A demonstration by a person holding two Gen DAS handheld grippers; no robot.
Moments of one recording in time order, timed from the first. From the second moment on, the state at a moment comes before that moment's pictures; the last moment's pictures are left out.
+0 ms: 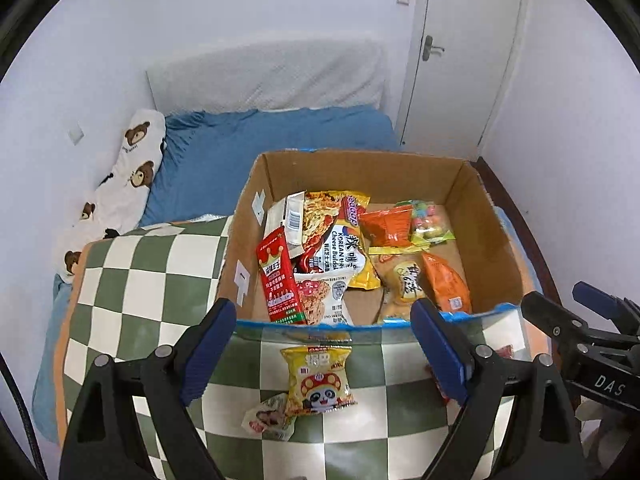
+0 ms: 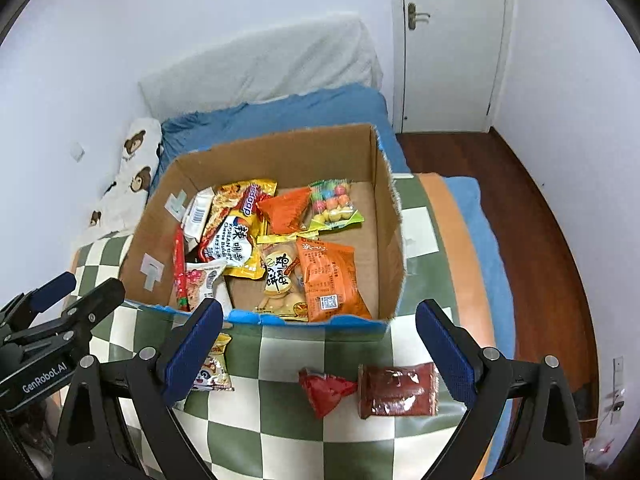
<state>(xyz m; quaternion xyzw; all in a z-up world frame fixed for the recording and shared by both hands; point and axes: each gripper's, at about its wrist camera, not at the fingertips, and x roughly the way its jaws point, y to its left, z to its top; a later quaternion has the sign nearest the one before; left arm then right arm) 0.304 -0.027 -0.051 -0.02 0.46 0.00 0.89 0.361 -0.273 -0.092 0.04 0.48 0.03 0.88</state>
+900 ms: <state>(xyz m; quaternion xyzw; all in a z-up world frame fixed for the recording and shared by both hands) 0.221 0.046 -0.117 -0.02 0.54 0.07 0.84 0.267 -0.263 -0.125 0.12 0.53 0.10 0.83</state>
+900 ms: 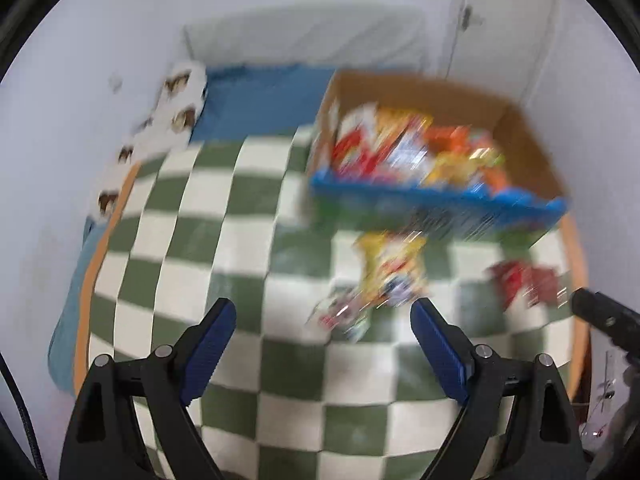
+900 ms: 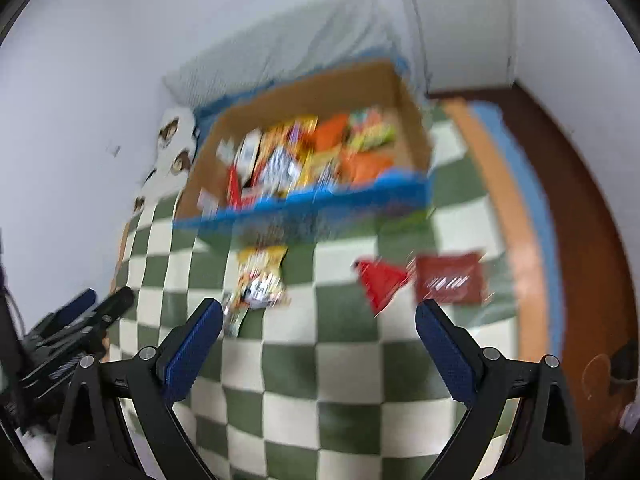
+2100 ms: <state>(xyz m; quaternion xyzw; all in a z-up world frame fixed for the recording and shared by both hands) 0.292 0.034 -0.262 -0.05 0.71 -0.06 0.70 0.289 -0.196 -0.298 0.08 0.66 0.07 0.75</state>
